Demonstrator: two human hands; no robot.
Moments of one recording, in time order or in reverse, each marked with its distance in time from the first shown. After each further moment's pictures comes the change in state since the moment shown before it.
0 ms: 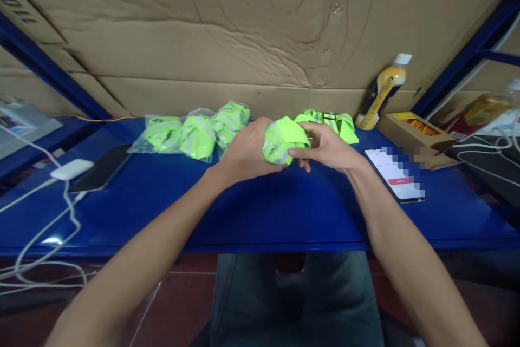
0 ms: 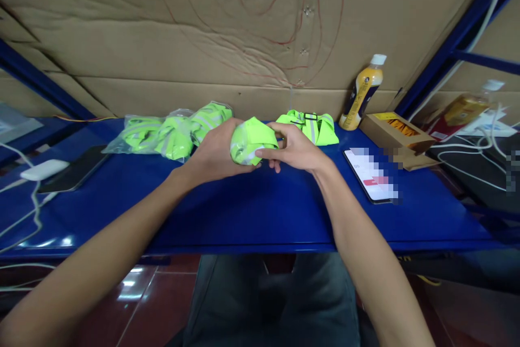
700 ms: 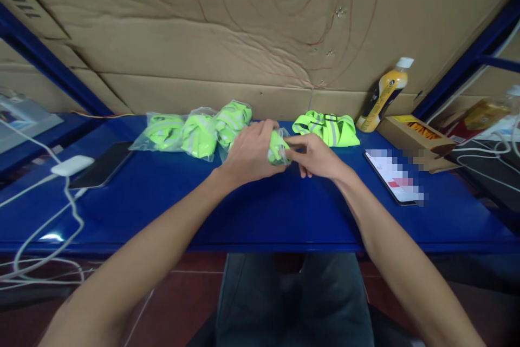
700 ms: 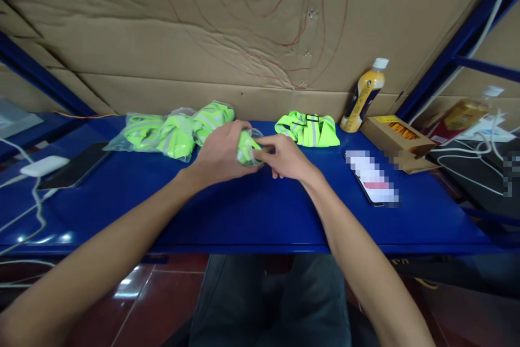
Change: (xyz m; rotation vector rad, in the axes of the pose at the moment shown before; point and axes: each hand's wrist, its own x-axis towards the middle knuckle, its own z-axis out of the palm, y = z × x) left_hand -0.003 -0.006 0.010 0.140 0.074 0.084; right_hand 0.007 0.013 0.020 -0.346 0.080 0.043
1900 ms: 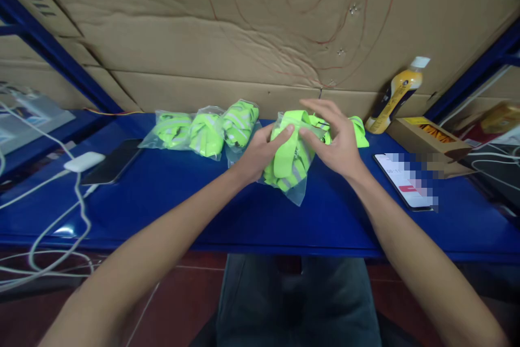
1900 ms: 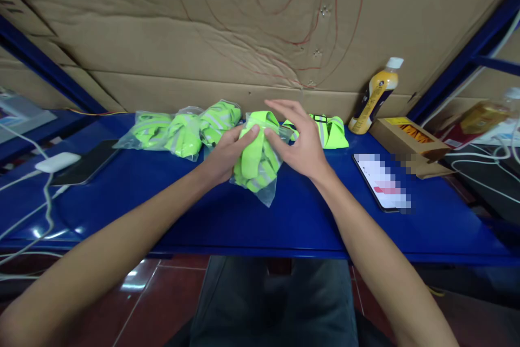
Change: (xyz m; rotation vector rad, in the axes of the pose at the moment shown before) left_hand 0.004 0.016 0.008 -1.495 -0.030 -0.417; right_hand 0.008 -0.008 -0.007 -0.206 0.476 -0.473
